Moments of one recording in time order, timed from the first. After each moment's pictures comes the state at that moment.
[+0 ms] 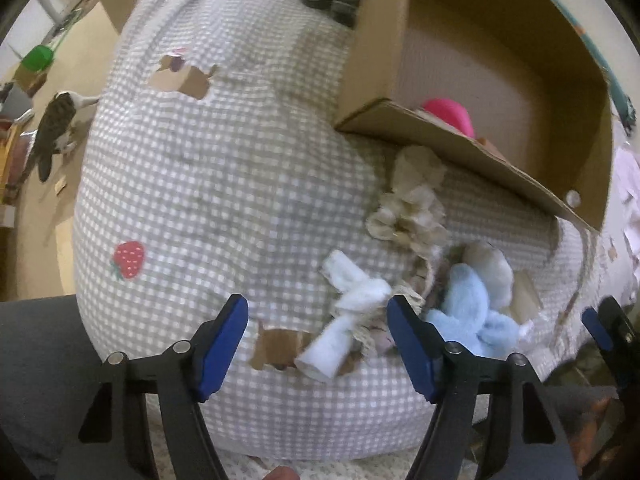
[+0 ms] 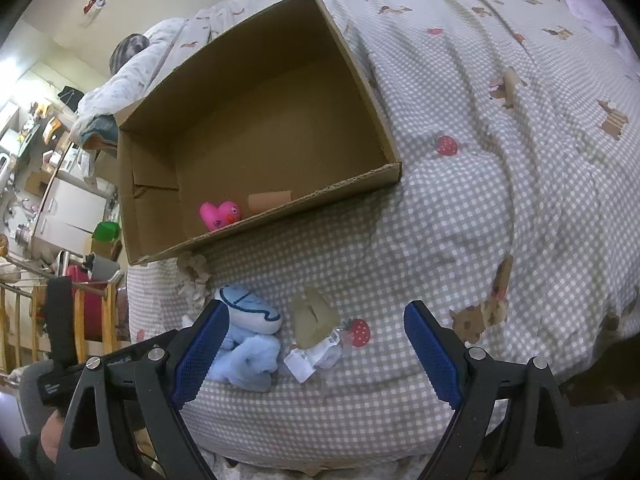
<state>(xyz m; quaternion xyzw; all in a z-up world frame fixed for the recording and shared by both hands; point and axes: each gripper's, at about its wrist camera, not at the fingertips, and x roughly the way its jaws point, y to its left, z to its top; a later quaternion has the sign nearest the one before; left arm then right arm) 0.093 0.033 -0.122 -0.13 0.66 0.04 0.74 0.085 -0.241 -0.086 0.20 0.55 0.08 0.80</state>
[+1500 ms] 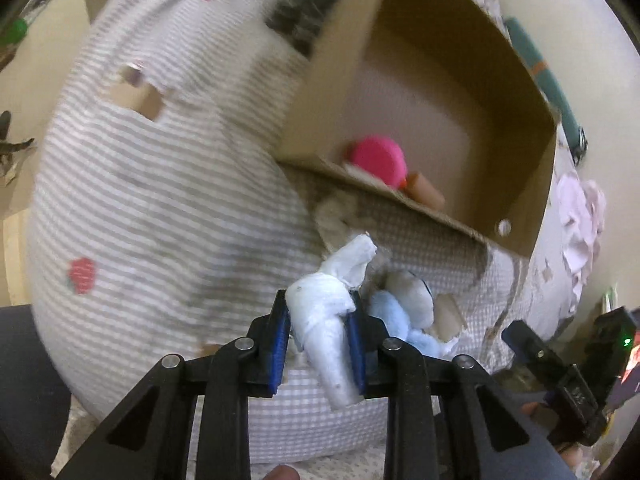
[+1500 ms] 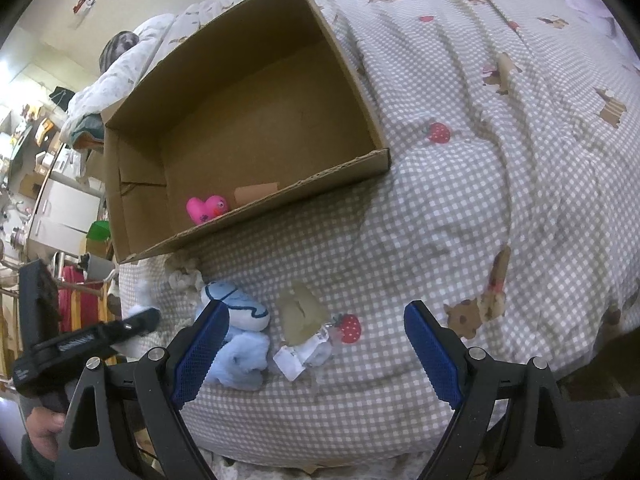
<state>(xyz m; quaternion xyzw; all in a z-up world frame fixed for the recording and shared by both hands) 0.121 0.005 -0.103 -0.23 0.62 -0.04 0.75 0.085 -0.245 -0.096 0.21 0.57 0.07 0.79</state>
